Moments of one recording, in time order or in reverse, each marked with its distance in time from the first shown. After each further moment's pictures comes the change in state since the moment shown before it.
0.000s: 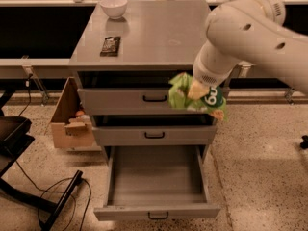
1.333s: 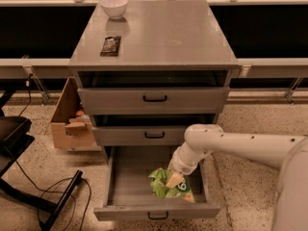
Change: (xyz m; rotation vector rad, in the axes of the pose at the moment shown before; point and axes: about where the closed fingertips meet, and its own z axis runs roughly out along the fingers) arm 0.056 0.247 0.313 -0.555 -0.183 -0.121
